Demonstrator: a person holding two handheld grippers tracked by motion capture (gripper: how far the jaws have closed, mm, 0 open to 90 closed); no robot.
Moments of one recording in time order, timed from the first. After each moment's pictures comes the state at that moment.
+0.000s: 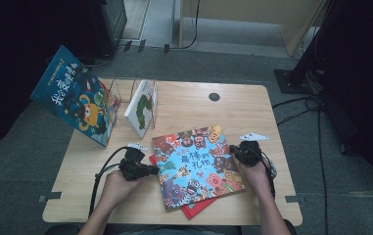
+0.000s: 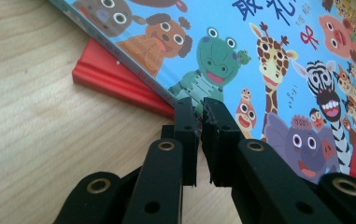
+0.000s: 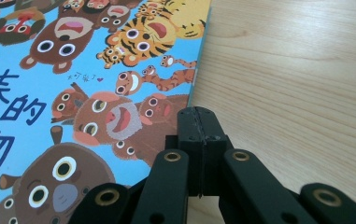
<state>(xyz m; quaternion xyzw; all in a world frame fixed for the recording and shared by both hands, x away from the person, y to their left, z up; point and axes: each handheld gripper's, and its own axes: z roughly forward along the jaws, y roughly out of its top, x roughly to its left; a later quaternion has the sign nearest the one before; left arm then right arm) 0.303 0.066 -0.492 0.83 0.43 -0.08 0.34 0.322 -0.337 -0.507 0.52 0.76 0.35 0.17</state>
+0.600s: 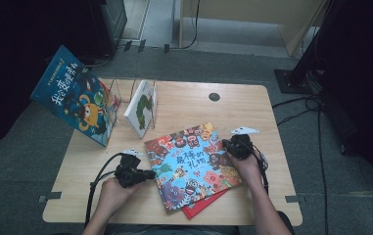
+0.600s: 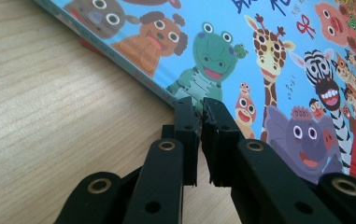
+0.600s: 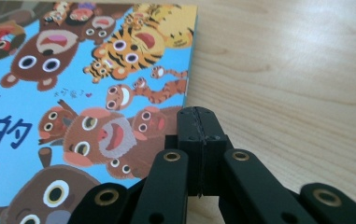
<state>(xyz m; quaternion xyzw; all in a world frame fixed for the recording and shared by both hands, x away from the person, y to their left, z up) 0.284 0.074 -0.493 0.82 0.45 -0.07 0.34 0.345 -0.315 -0.506 0.51 0.77 0.35 0.17</state>
